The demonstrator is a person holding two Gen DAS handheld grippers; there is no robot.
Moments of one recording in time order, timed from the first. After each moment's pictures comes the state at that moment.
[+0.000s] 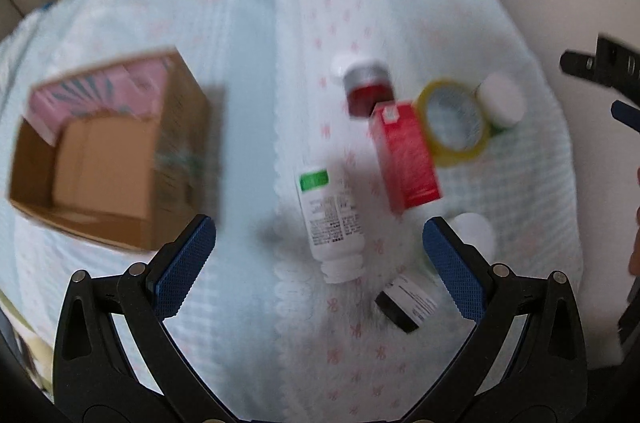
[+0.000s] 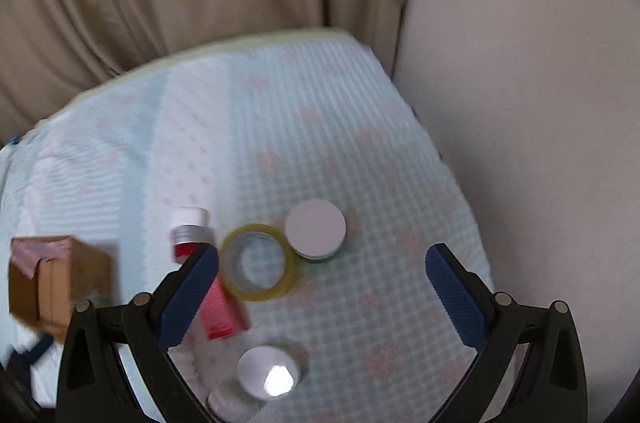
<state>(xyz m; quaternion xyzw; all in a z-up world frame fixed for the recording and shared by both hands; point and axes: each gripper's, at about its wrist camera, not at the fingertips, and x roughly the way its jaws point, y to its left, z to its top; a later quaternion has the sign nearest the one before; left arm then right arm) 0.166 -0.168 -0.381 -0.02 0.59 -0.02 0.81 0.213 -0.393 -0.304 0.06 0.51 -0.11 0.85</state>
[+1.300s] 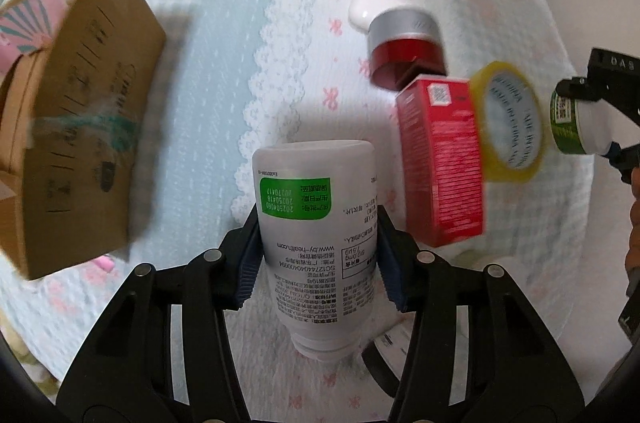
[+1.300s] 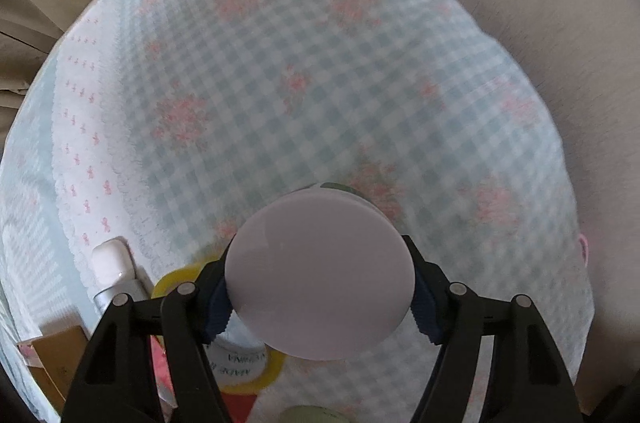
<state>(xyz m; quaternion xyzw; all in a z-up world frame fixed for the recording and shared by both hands) 0.196 -0.172 -0.451 -0.10 0.63 0.00 0.77 0.279 -0.428 -0.407 0.18 0.62 -0.17 0.74</state>
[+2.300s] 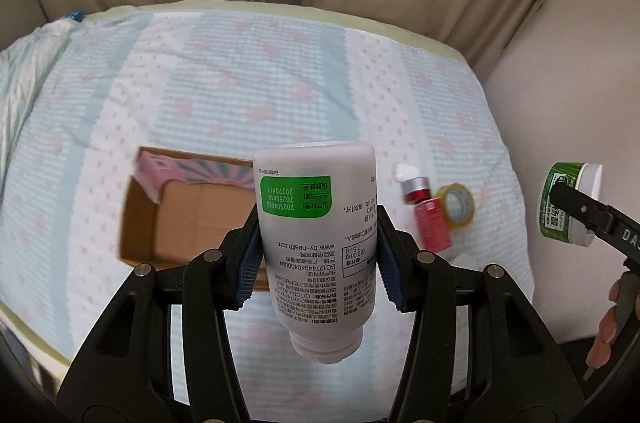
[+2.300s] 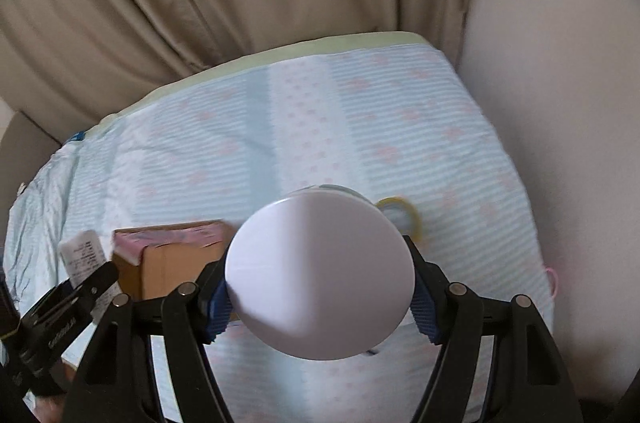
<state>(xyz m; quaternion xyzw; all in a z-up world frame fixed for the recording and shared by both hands) 0.151 0.071 -0.185 -0.08 0.51 -0.06 0.86 0.152 -0.213 -0.160 0.10 0.51 -0.02 0.85</state>
